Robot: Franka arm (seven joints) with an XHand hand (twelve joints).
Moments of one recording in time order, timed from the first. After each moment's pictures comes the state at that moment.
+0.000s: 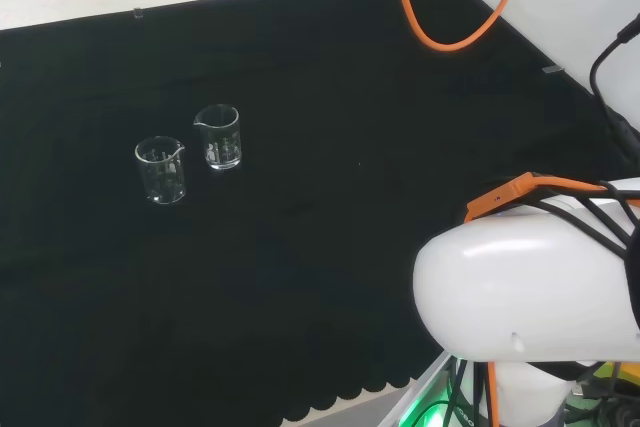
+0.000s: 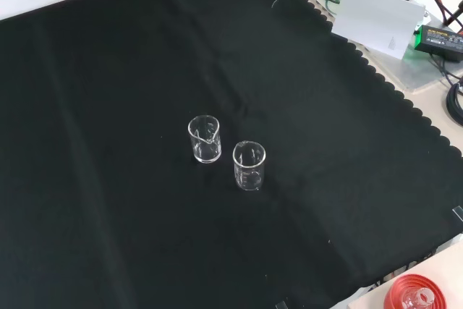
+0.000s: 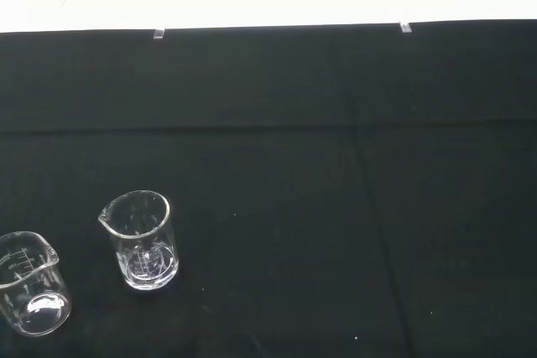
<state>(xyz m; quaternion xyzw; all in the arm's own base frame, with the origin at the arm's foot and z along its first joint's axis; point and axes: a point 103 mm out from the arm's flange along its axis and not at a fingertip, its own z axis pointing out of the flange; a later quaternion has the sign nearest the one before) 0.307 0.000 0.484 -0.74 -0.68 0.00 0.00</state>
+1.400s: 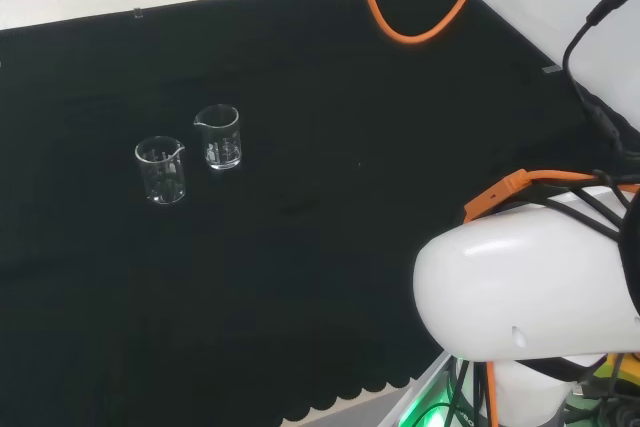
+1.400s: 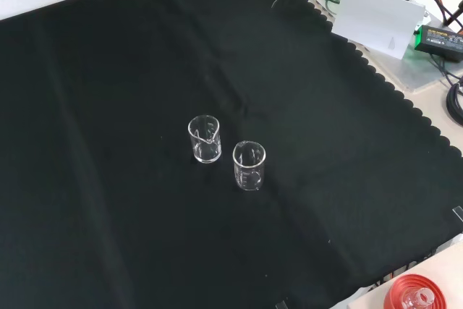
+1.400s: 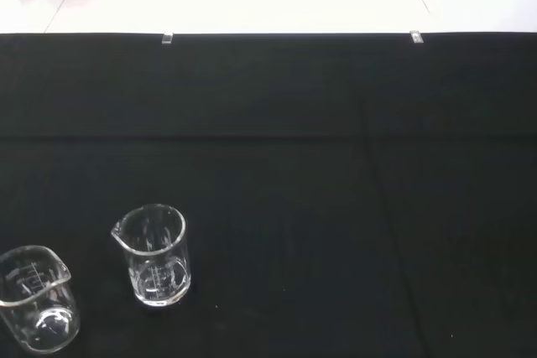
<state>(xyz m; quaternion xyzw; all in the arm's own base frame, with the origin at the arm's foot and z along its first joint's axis) 0.331 0.026 0.482 -0.73 -0.68 0.01 -0.01</state>
